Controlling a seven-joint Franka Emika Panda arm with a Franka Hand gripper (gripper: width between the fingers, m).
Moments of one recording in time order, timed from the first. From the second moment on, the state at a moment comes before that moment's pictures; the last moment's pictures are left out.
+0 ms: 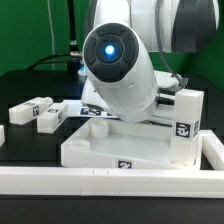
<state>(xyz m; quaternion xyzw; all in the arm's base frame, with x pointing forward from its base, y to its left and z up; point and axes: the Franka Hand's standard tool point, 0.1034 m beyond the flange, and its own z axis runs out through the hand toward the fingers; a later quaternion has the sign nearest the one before) 0.432 0.047 0.010 -0.87 0.19 0.45 0.07</state>
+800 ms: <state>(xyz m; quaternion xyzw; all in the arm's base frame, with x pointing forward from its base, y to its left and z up) 0.473 0.024 0.069 -0.86 0.17 0.47 0.09</state>
